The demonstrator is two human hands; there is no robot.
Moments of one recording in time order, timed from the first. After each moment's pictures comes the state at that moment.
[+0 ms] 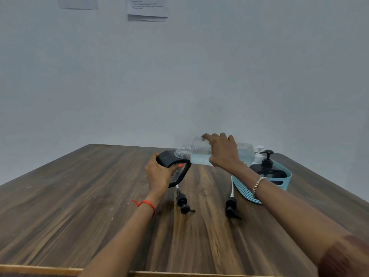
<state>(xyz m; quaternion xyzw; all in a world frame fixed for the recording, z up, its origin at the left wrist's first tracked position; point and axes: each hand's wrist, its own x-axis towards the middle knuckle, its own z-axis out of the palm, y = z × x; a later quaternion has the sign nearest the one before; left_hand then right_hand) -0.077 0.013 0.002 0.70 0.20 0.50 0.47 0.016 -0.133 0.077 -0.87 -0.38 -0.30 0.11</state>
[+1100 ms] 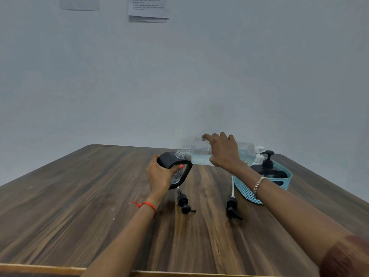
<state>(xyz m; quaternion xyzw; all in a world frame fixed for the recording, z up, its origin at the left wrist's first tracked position) -0.077 0.014 -0.001 0.68 0.20 0.50 0.49 0.012 -0.134 0.080 -0.87 -0.38 -0.31 0.10</state>
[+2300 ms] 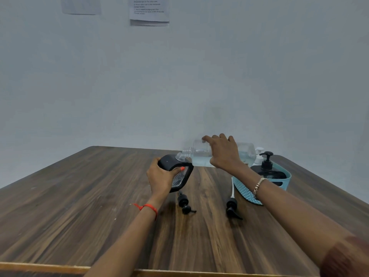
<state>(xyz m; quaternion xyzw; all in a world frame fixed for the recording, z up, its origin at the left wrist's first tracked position) -0.084 0.008 -0.001 0.69 0.21 0.49 0.49 0.009 -0.134 0.080 -0.87 -0.38 -0.31 0.08</state>
